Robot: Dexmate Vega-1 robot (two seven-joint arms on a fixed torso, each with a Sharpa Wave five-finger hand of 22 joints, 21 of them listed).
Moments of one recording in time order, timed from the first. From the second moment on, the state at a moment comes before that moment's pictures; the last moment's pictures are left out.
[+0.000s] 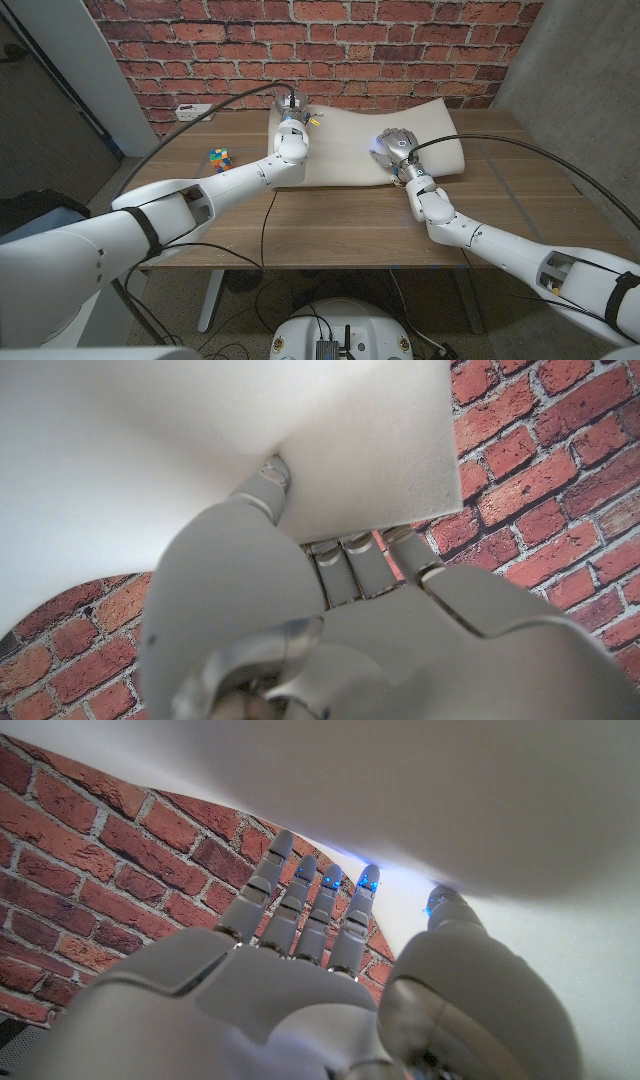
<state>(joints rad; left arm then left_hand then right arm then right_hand) 0.17 0.34 1.18 -1.20 0.74 0.91 0.19 1.21 0.07 0.45 -0.17 0.17 1.12 0.01 0.20 0.22 1.15 -0.09 0.29 0.34 1.10 -0.19 0.18 0.17 0.62 -0.06 0.85 0.18 -0.52 -0.57 -1.02 -1.30 -0.92 -0.54 -0.46 0.59 0.03 0.21 -0.06 0.34 0.62 -0.10 0.32 0.20 0.44 -0.05 0.44 0.23 0.44 -0.05 0.31 0.31 0.52 0.04 0.37 0.18</state>
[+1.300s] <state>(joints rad) 0.20 0.27 1.18 -1.10 0.78 0.96 0.50 0.88 0.03 0.38 -0.09 0.18 0.52 -0.08 0.17 0.20 0.65 -0.16 0.18 0.24 0.60 -0.06 0.17 0.17 0.36 -0.03 0.72 0.17 -0.39 -0.47 -1.15 -1.18 -0.94 -0.66 -0.14 0.53 0.02 0.19 -0.05 0.34 0.62 -0.09 0.30 0.20 0.42 -0.05 0.41 0.22 0.41 -0.05 0.28 0.29 0.48 0.07 0.35 0.18</state>
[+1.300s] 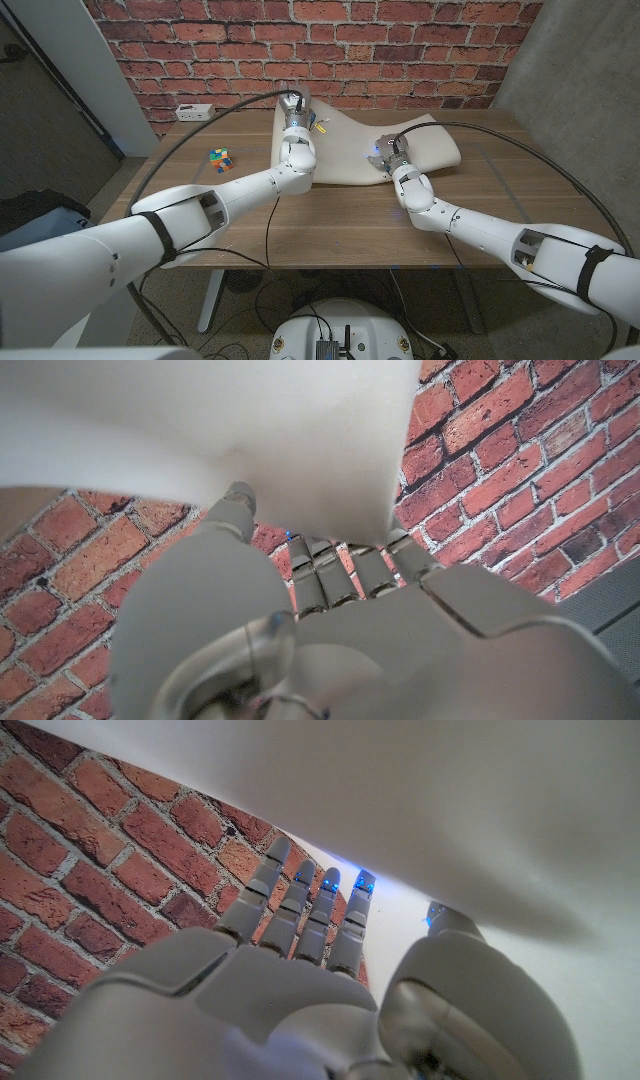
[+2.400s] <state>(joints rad) 0.28 0.44 1.13 -1.52 0.67 0.91 0.13 0.52 0.08 0.30 0.01 0.18 0.16 -0.09 0.18 0.18 0.14 -0.04 0.18 0.20 0.11 -0.02 0.17 0.17 0.03 0.05 0.45 0.17 -0.35 -0.46 -1.22 -1.17 -0.95 -0.76 -0.05 0.50 0.02 0.18 -0.04 0.34 0.62 -0.09 0.29 0.20 0.41 -0.04 0.39 0.22 0.39 -0.04 0.26 0.29 0.45 0.07 0.33 0.18</state>
